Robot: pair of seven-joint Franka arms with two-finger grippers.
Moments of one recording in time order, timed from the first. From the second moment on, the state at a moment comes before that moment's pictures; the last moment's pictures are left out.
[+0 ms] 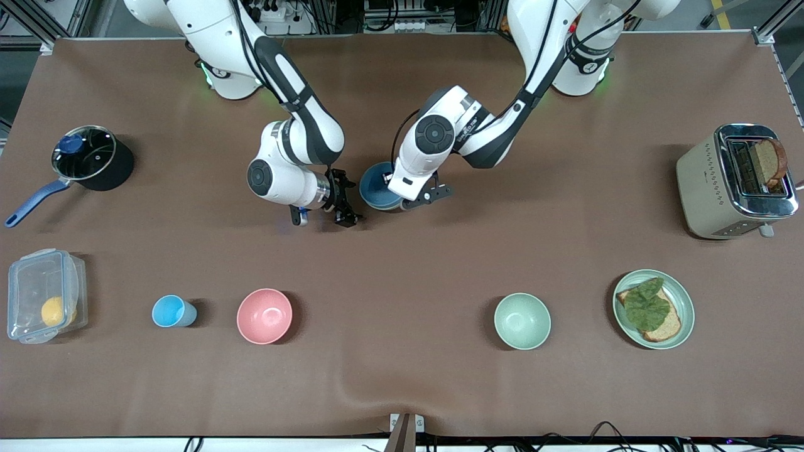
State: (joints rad) left arm -0.68 0.55 -0.20 -1.75 -0.24 2.28 -1.06; right arm 0.63 0.49 -0.02 -2.10 0.90 2.46 1.27
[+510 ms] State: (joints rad) left arm -0.48 0.47 -0.16 -1.57 -0.11 1.96 -0.98; right arm 0.63 0.49 -0.02 -2.10 0.91 2.49 1.27
